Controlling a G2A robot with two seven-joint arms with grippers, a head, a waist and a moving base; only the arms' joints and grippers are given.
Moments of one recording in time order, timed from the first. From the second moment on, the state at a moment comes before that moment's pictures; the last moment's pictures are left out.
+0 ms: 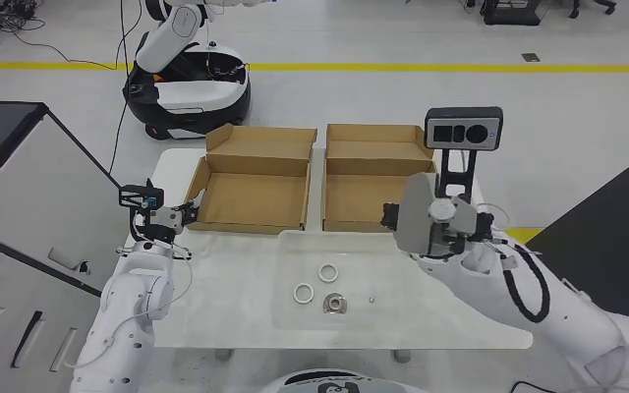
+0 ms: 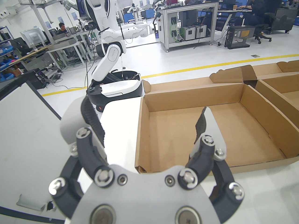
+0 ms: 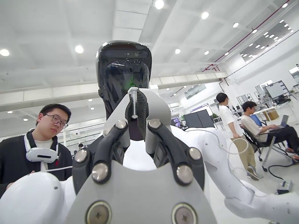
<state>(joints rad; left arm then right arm) 1.73 -1.15 -1.60 -1.80 1.33 0.00 0.00 -0.94 -0.92 0.72 -2.07 1.22 -0.90 0.76</state>
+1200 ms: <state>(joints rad) 1.73 -1.15 -1.60 -1.80 1.33 0.00 0.00 -1.10 -0.98 0.92 -2.06 1.21 -0.79 0.92</state>
